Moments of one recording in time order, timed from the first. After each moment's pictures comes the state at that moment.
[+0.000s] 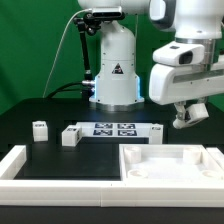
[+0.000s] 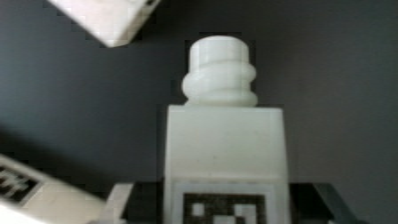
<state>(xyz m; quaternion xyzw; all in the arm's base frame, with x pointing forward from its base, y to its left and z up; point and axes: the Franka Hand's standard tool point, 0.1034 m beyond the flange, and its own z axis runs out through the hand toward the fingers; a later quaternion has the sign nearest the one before) 0.428 0.133 0.070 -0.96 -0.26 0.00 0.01</state>
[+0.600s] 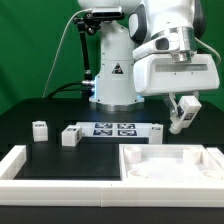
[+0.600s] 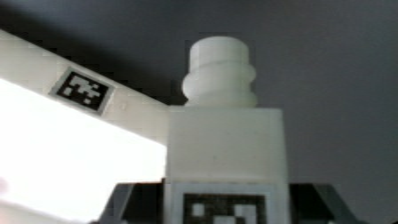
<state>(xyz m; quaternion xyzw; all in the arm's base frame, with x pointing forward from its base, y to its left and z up) 0.444 0.115 0.077 -0.95 -0.26 -0.18 0.02</state>
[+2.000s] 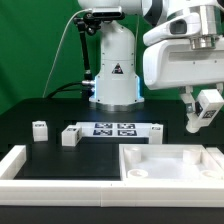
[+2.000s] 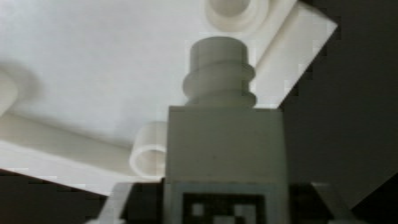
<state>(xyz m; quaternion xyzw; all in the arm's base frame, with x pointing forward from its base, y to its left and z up) 0.552 0.120 0.111 -0.97 -0.20 -0.15 0.03</state>
